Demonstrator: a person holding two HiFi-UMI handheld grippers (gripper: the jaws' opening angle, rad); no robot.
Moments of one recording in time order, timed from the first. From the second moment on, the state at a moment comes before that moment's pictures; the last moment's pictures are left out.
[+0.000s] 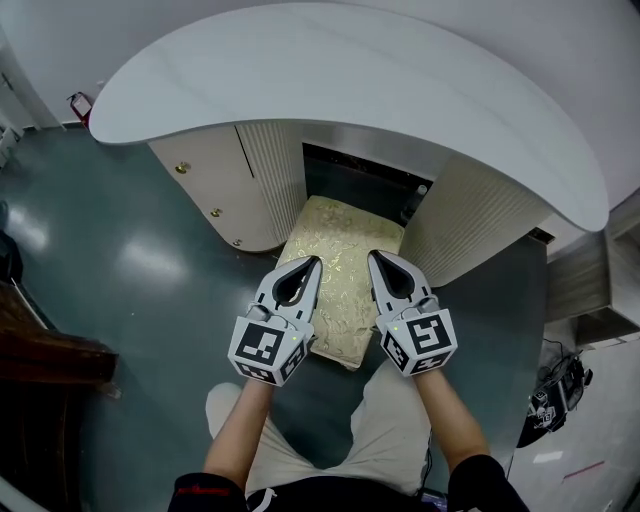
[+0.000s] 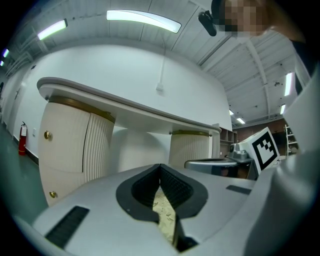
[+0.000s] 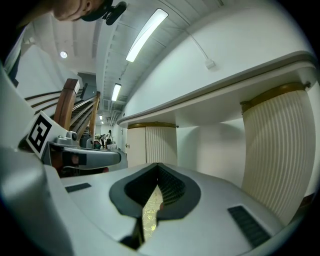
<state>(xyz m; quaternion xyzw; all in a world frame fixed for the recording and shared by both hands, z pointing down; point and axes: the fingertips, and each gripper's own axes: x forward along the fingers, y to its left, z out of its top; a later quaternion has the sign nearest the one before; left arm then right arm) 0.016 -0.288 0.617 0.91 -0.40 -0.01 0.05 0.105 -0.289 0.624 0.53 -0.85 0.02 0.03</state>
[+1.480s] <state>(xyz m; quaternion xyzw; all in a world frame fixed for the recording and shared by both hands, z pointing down) -0.019 -0.215 0.705 0.92 -0.29 0.21 -0.14 0.054 -0.204 0.707 0.49 -0.84 0.01 0.24</state>
